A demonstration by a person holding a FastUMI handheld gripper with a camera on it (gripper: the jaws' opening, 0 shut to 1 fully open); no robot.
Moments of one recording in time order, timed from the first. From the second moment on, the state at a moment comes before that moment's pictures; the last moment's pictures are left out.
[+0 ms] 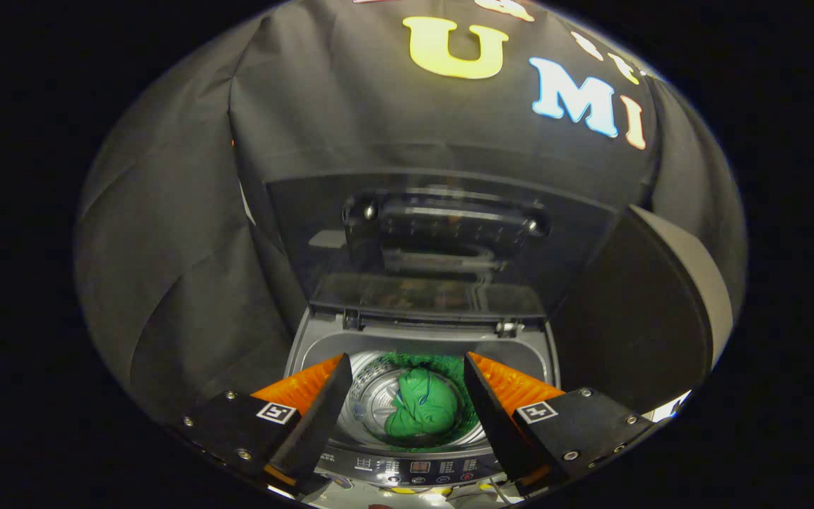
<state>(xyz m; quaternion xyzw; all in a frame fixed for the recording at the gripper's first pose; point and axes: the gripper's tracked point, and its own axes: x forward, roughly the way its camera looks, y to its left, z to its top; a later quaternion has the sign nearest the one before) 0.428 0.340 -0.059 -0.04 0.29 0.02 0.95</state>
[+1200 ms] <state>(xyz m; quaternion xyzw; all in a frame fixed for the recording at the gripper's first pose) 0.551 0.273 0.114 -0.09 0.17 -0.06 0.98</state>
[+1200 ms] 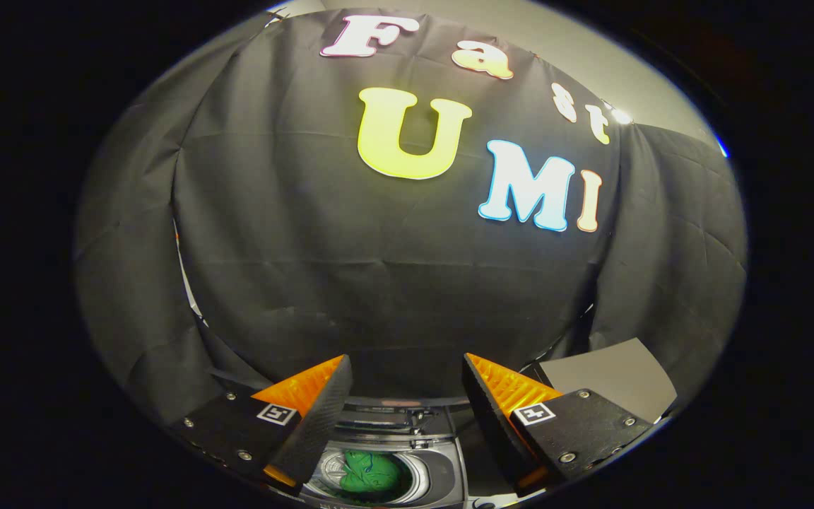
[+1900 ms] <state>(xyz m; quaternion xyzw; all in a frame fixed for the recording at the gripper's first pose) 0.622 0.283 0.038 -0.07 0.28 -0.02 0.96</state>
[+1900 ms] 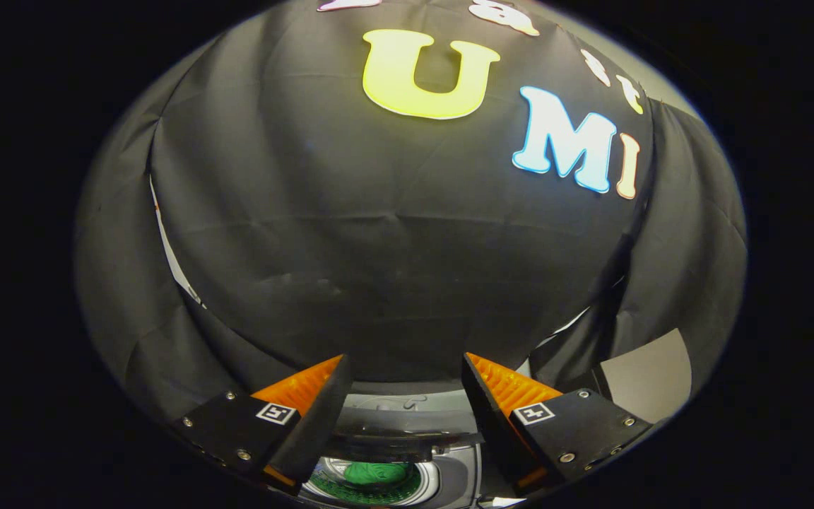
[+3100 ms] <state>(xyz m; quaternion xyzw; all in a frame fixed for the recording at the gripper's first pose) 0.616 0.301 -0.013 0.00 0.33 0.00 0.94</state>
